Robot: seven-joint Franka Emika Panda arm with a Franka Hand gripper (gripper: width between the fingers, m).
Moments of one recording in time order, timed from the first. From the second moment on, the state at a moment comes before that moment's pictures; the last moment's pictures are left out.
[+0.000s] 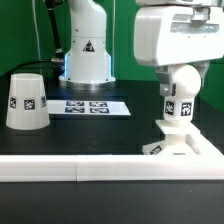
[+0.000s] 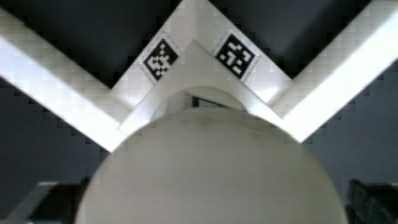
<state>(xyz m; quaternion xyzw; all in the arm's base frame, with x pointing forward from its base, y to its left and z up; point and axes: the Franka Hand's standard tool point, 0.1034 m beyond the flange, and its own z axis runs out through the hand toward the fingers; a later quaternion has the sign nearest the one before) 0.606 0.107 0.114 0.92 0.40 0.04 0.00</state>
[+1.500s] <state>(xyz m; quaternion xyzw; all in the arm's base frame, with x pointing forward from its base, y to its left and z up) 0.605 0.096 0.112 0.92 0.40 0.04 0.01</state>
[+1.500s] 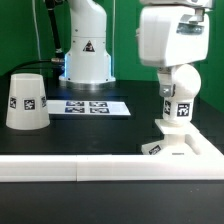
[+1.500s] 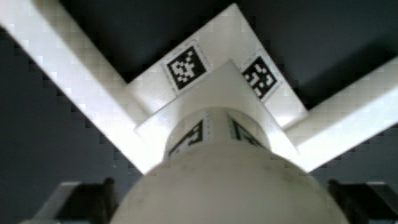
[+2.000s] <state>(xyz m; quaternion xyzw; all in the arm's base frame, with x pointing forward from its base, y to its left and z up) 0.604 0.097 0.110 0.99 0.16 0.05 0.00</state>
